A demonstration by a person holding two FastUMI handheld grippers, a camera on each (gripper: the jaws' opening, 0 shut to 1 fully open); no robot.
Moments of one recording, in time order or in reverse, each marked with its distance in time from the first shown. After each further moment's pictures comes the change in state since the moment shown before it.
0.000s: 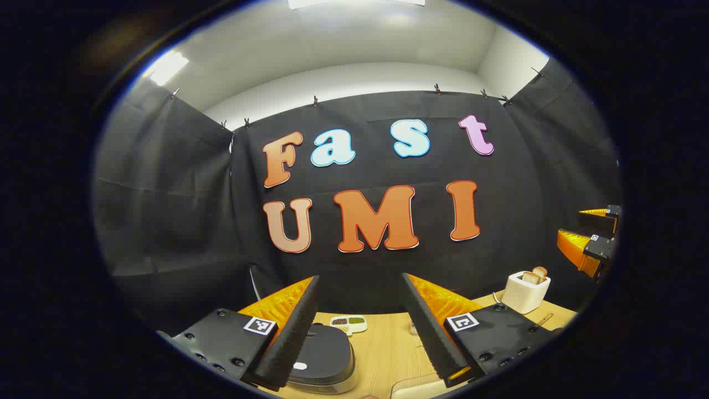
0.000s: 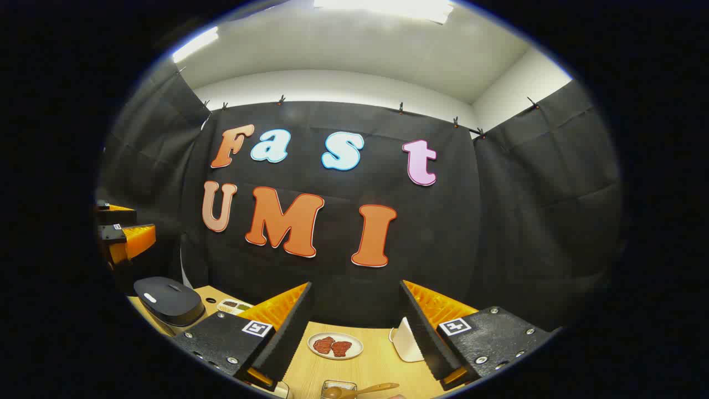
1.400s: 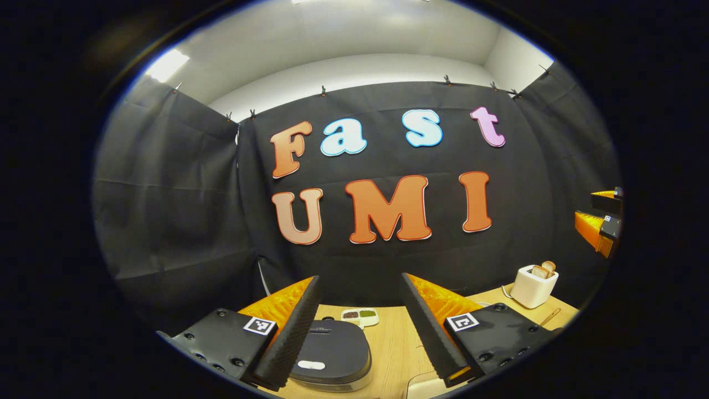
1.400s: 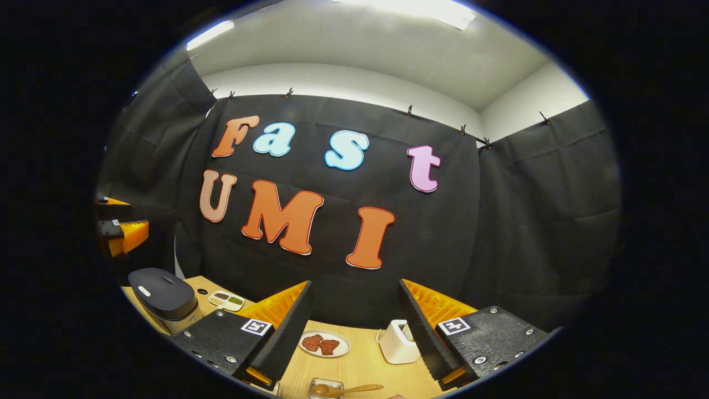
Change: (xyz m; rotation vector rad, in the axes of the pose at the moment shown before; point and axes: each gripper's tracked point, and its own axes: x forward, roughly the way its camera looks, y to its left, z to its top) left arm 0.007 0.047 -0.004 -0.004 0.077 0.063; right arm 0.000 -0.005 0.024 -0.075 0.009 0.004
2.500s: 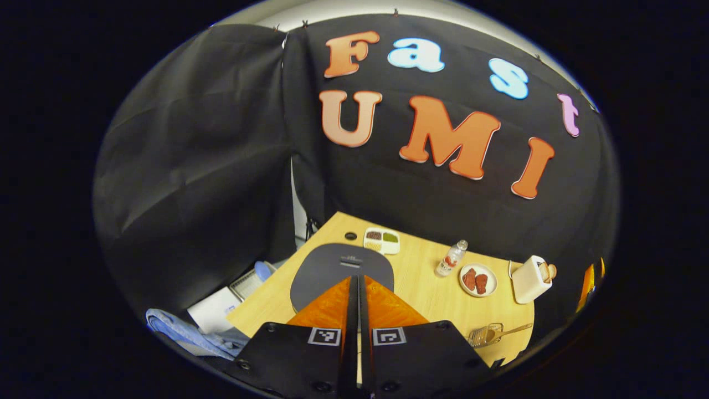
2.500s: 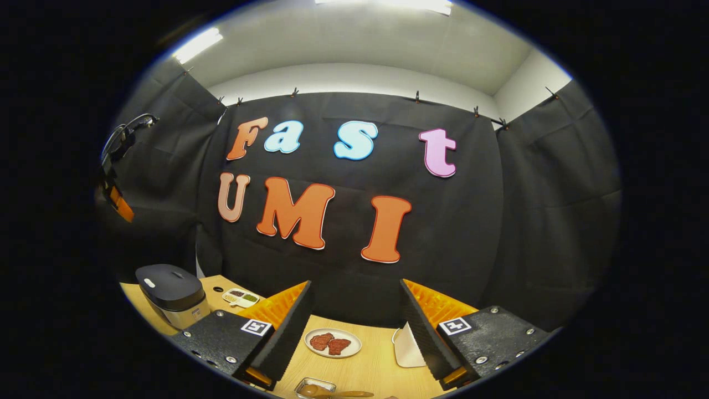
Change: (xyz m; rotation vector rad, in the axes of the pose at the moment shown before) left arm -0.002 0.076 -0.081 -0.262 0.681 0.154; right arm 0.037 -0.021 -0.064 0.055 0.078 0.152
